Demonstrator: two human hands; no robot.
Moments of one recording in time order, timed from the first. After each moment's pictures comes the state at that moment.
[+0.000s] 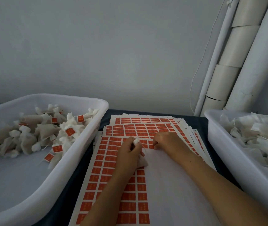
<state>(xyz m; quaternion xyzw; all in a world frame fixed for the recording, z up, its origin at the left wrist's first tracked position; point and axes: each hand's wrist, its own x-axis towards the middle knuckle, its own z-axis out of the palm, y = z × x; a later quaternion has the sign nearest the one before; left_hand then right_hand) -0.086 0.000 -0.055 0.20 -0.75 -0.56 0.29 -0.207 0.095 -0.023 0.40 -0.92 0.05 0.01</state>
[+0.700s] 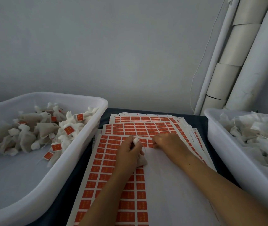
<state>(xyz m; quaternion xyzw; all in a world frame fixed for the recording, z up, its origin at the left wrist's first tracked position) -0.086 0.003 -0.055 0.21 -0.75 -0.56 0.29 -0.210 0.111 -0.044 0.49 -0.86 0.03 0.16</state>
